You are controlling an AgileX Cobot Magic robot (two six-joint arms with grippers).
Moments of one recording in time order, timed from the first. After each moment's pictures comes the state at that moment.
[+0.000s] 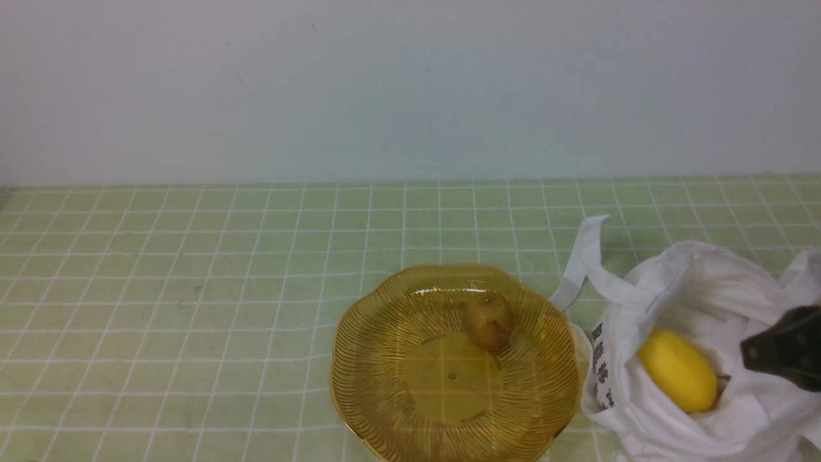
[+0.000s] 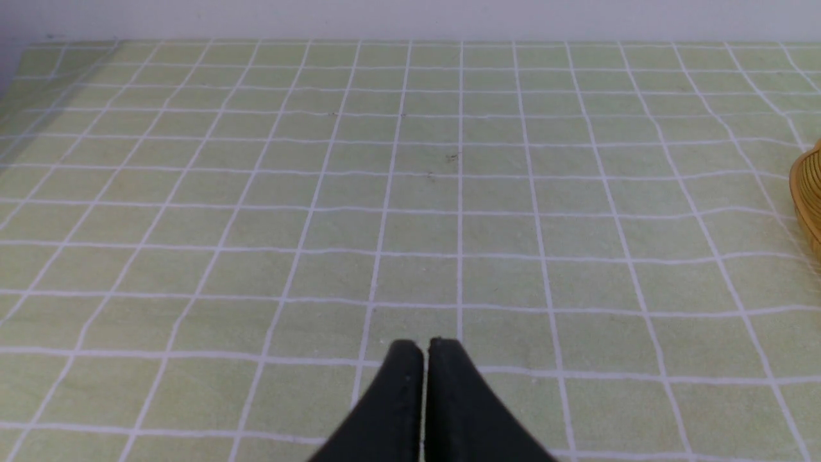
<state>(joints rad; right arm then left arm) 0.03 1.12 -0.72 0.38 0.82 -0.32 0.04 -0.01 0.03 0.01 0.39 -0.01</state>
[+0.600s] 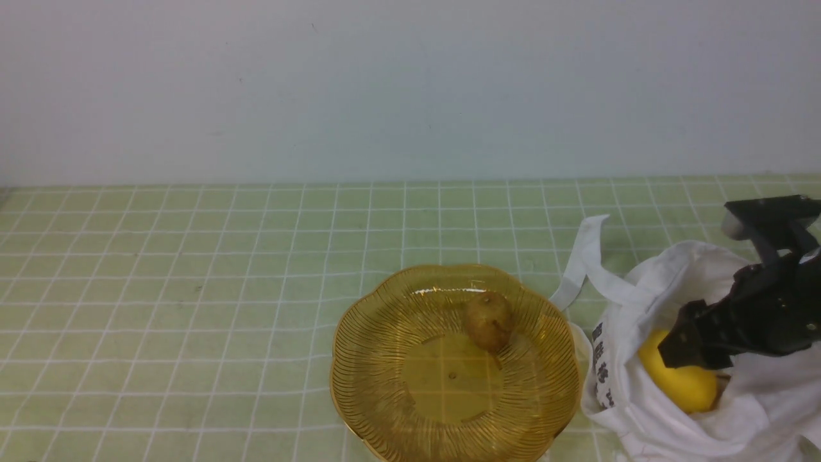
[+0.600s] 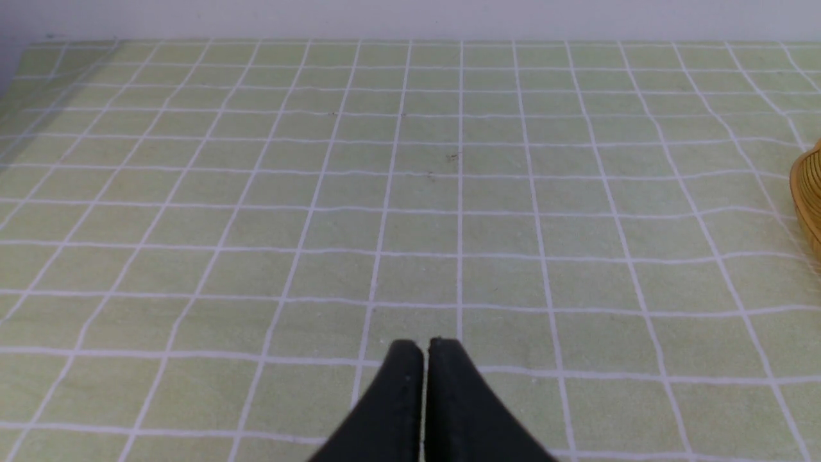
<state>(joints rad) 0.03 1.55 -0.86 0.46 0.75 -0.55 0.04 -0.01 0.03 0.01 0.39 -0.01</state>
